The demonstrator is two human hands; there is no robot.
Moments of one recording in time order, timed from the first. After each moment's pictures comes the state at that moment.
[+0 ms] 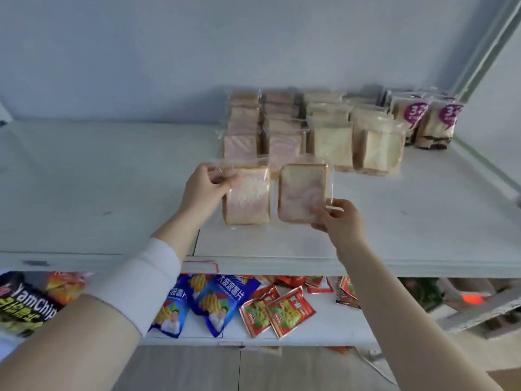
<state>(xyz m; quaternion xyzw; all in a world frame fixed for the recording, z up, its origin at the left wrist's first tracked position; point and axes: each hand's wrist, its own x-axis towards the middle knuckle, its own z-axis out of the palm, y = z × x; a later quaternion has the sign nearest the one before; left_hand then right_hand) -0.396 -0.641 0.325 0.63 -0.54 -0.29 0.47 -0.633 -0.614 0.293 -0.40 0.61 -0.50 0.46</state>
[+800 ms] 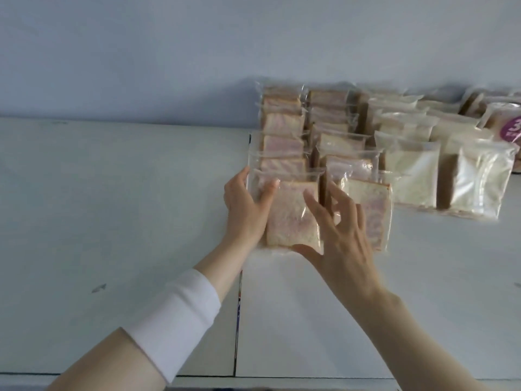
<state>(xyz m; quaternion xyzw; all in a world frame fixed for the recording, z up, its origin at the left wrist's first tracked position) -0.379 -0.764 0.288 0.63 -0.49 -0.33 0.51 -0.524 -0.702 0.307 -0.77 0.58 -0.26 -0.02</state>
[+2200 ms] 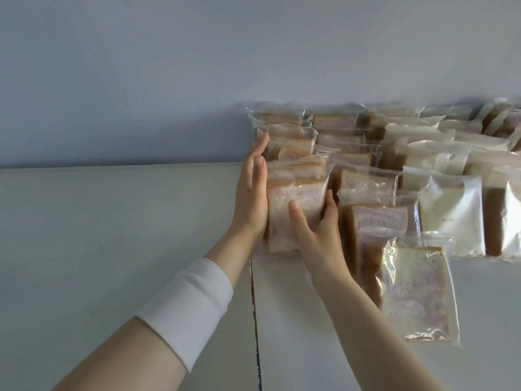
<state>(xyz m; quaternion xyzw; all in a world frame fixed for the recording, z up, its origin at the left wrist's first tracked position) -0.368 -0.895 0.303 0.39 -0.51 -0.45 0.62 -0.460 -0.837 0.286 -0.44 0.58 -0.53 0.44</state>
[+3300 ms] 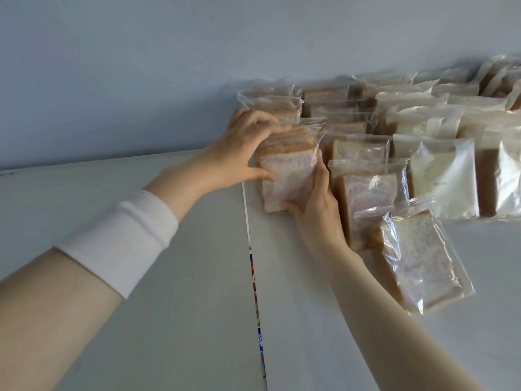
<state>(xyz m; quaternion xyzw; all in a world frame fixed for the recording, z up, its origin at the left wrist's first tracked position) -0.323 -0.918 0.350 0.36 -0.90 -0.06 0.22 -0.476 -0.841 0.273 -0.60 0.62 -0.44 0.23</state>
